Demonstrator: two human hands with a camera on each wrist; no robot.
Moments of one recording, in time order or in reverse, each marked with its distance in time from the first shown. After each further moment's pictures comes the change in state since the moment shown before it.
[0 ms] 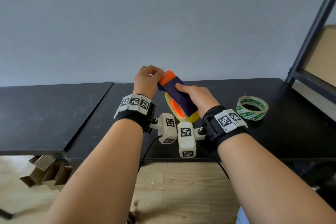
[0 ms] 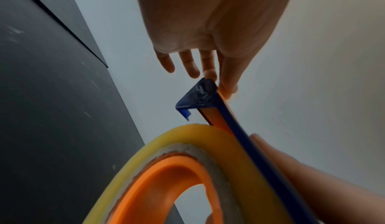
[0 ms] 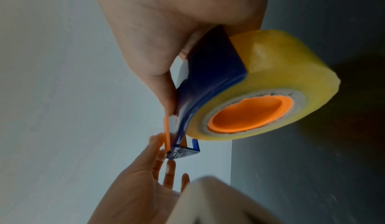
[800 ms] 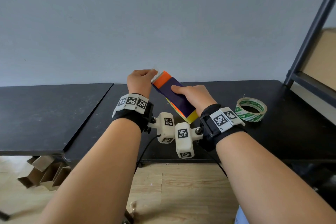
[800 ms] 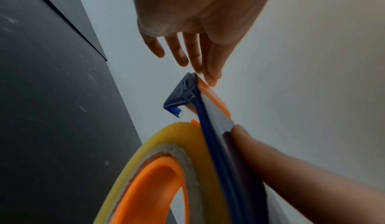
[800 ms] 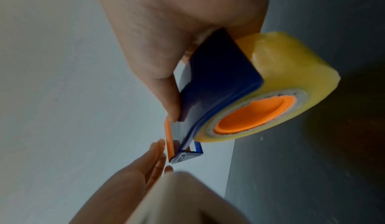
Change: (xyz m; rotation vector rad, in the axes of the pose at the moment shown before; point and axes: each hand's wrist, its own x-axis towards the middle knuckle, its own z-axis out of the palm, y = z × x) left_hand -0.003 0.006 -0.009 -0.135 0.159 -0.196; right_hand -0.003 -0.009 0.003 -0.149 0.002 -0.080
